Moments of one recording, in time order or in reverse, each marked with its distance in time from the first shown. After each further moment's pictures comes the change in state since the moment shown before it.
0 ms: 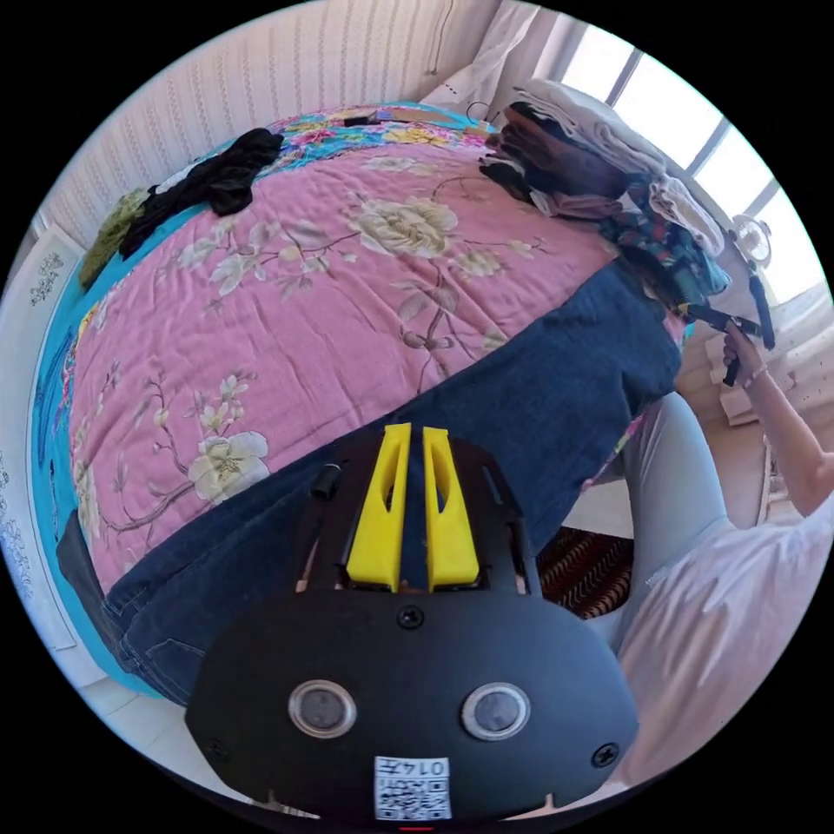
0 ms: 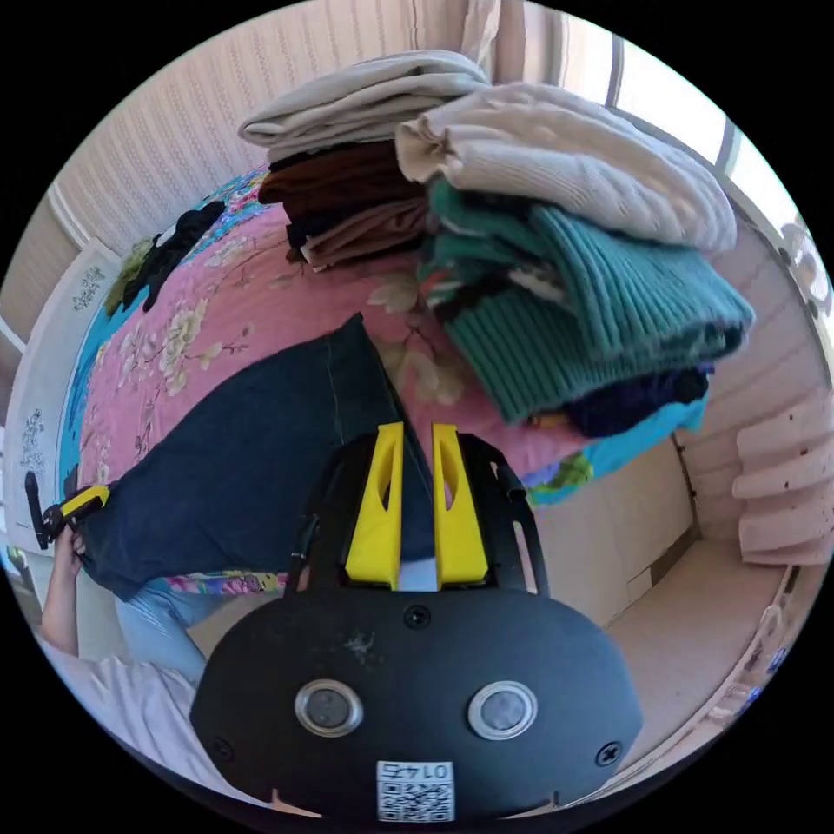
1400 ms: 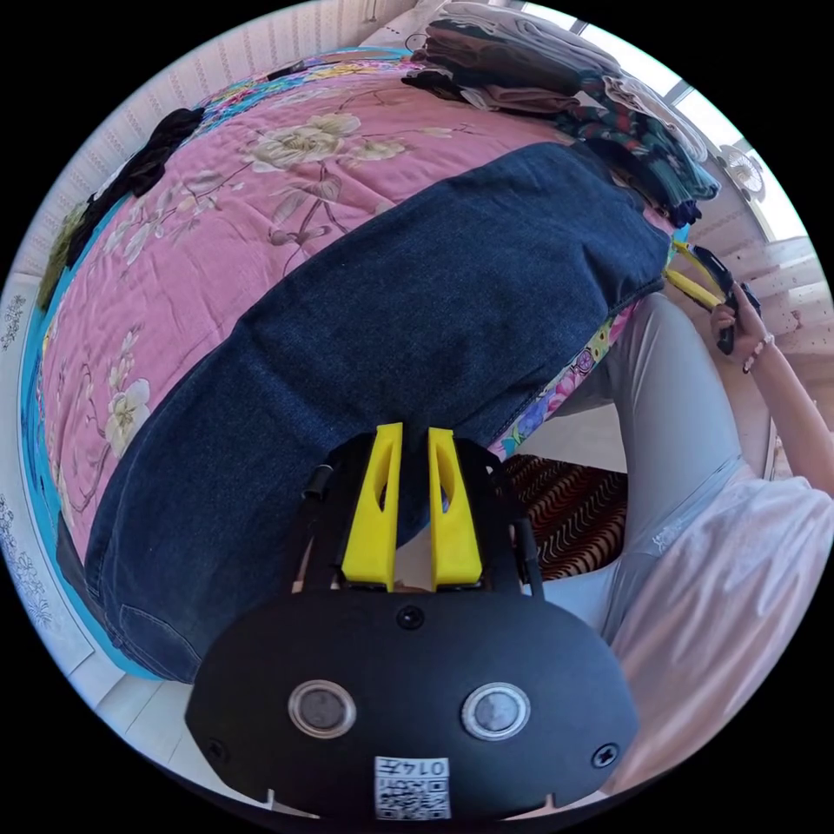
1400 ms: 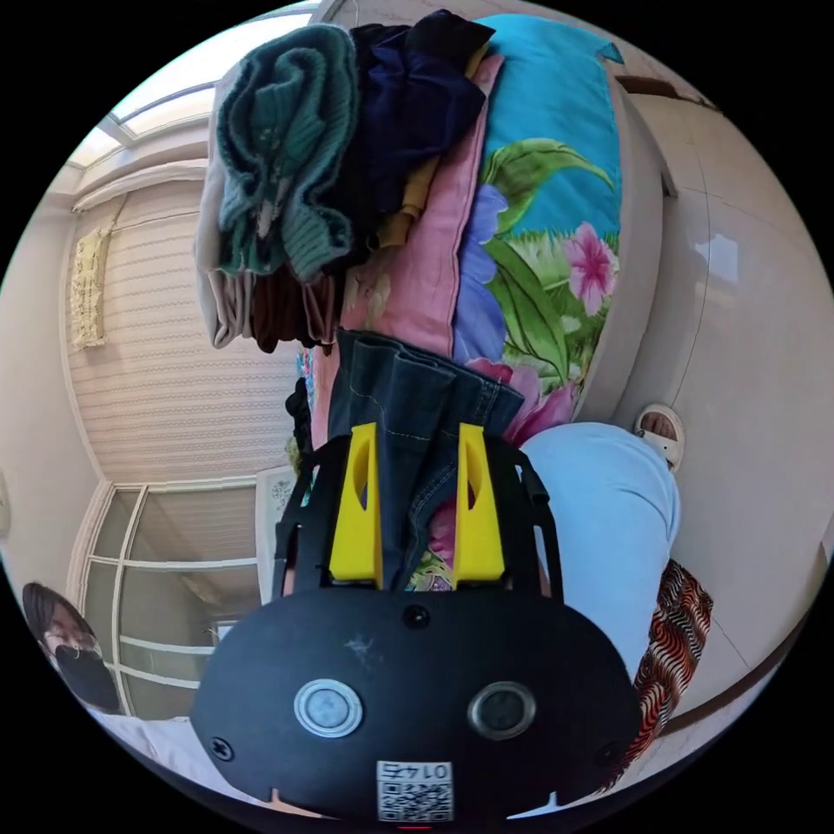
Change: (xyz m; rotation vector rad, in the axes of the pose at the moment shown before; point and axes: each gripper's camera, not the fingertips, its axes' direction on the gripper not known) left arm 0.033 0.033 0.022 -0.231 -0.025 0.068; right arm 0.236 0.120 0.067 0.037 -0.798 0.684
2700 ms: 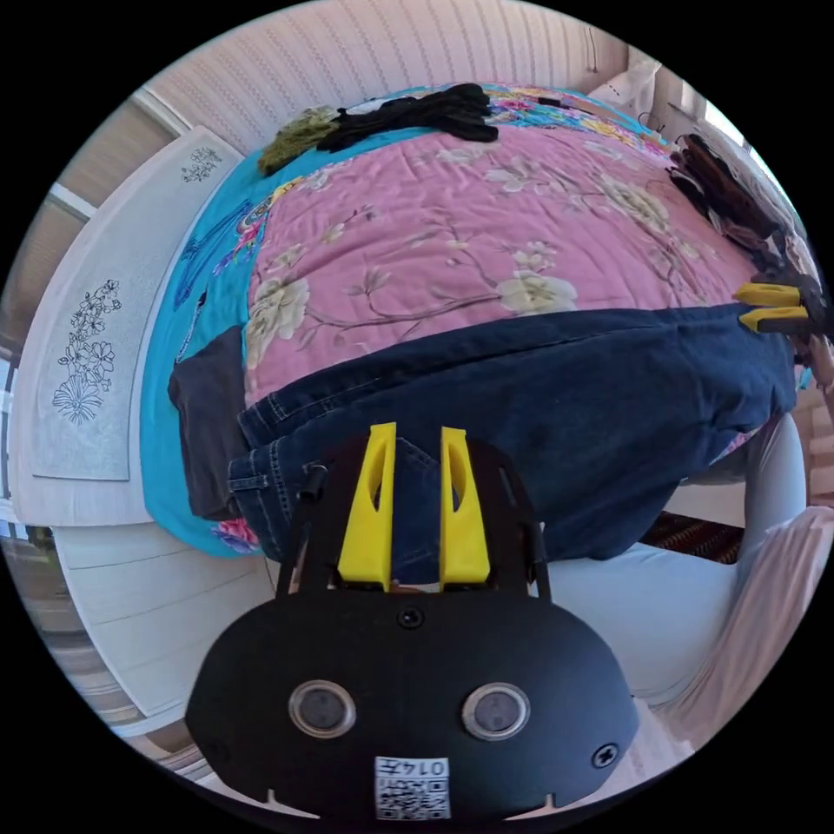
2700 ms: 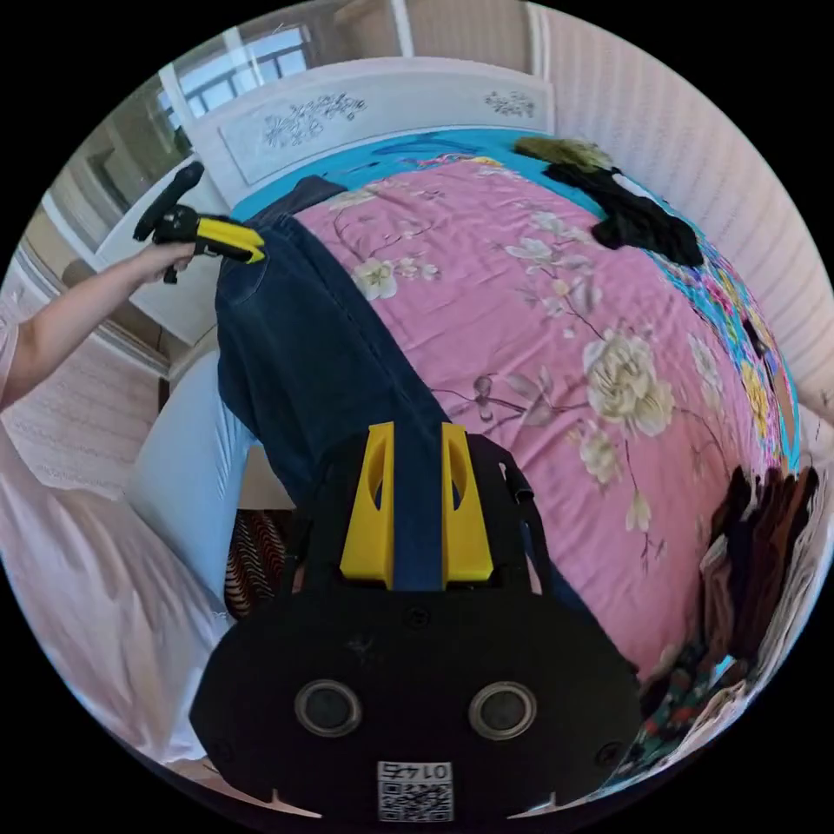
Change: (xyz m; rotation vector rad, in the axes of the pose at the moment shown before) left arm -0.204 0.202 -0.140 0.039 -0.364 -0.442; right arm -0.333 0.382 0.568 -0.843 0.485 -1.788
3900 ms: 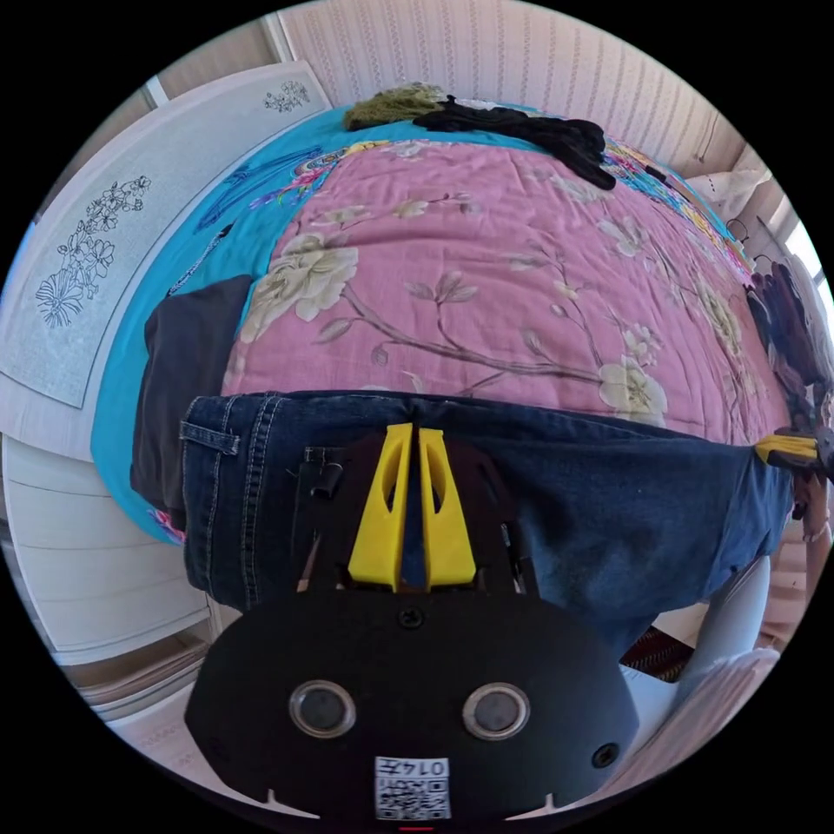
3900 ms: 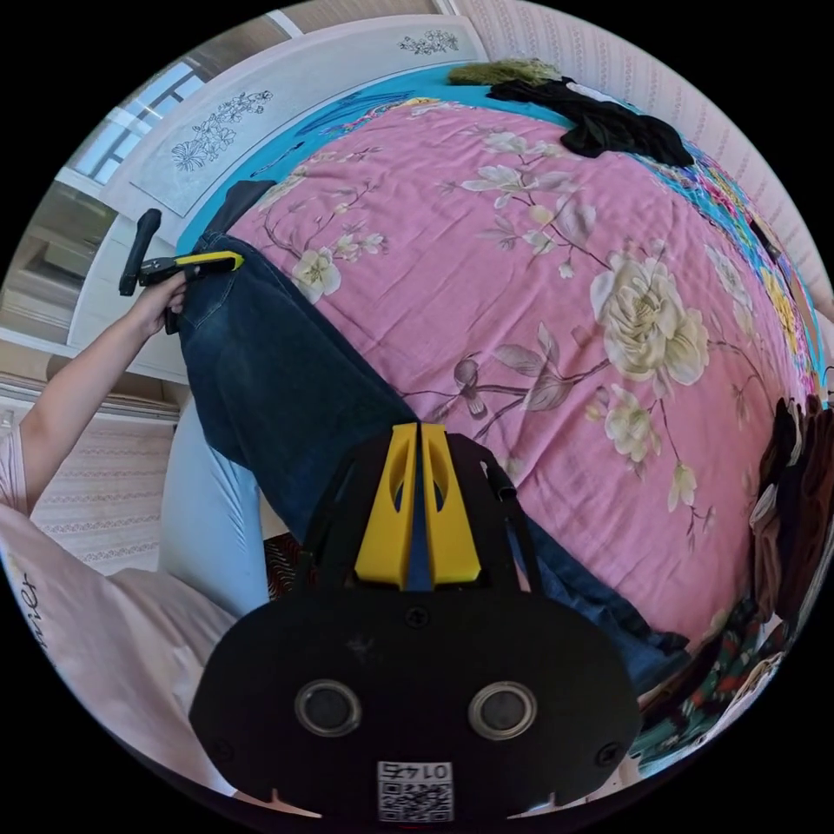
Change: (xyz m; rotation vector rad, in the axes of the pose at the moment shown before) left arm -0.030 -0.014 0.070 0.041 0.130 -0.316; right arm 0.050 -0.139 0.139 -0.082 -0.100 0.276
